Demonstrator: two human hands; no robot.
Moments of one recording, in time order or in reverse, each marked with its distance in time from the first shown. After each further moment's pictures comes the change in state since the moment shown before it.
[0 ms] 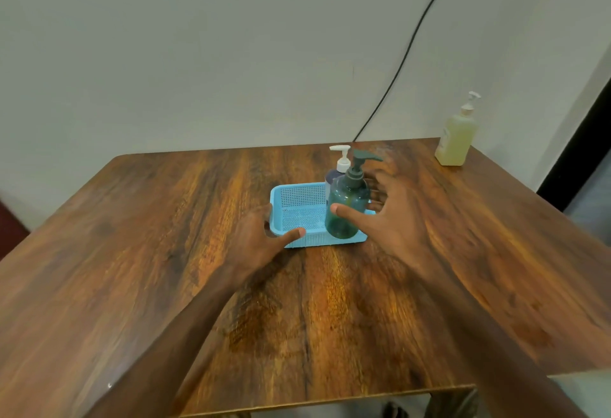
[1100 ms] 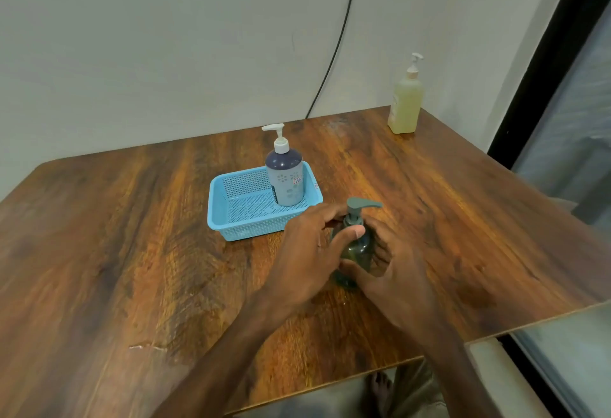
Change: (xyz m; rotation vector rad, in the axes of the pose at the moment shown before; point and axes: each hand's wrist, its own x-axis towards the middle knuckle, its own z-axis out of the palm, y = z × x) left_hand -0.046 0.159 0.095 -0.206 -0.162 0.227; right_hand -0.102 0.070 -0.048 0.073 -0.010 0.219
